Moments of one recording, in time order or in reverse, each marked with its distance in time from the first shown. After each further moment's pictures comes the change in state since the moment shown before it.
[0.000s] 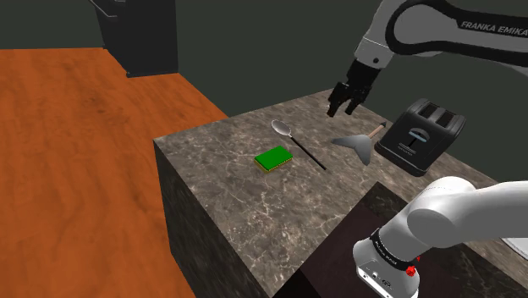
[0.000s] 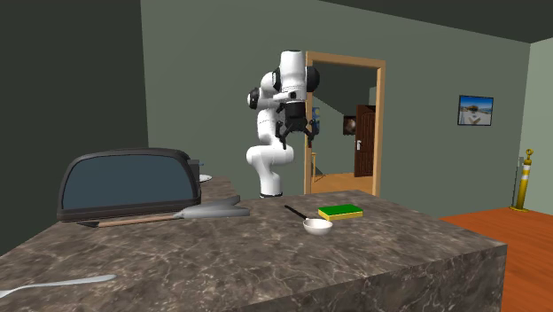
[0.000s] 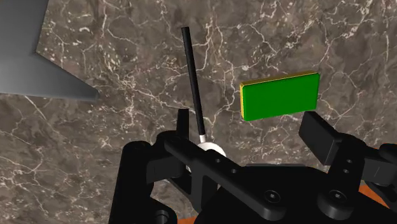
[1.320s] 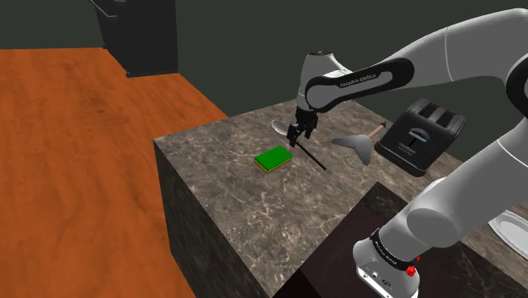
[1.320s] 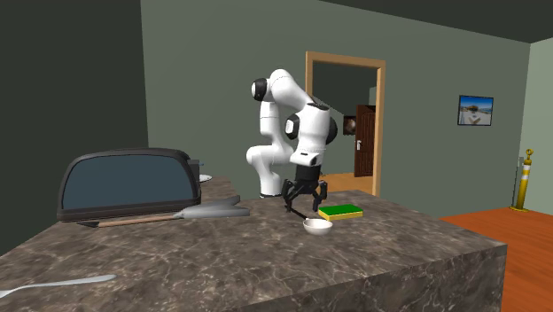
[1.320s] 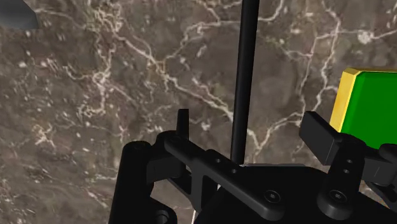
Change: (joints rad) arm -0.008 0.564 0.053 0.009 -0.190 0.434 -0.039
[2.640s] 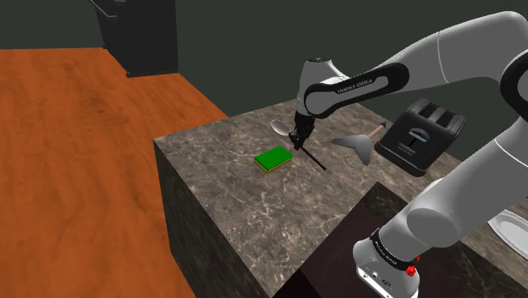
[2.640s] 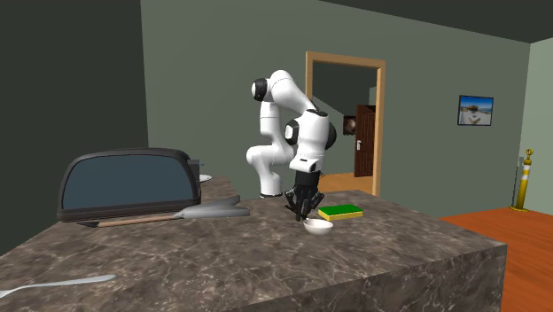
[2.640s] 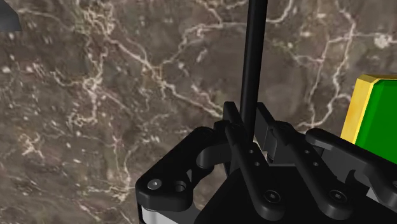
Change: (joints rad) arm -0.002 0.022 -0.001 -0.028 -0.007 0.053 0.005
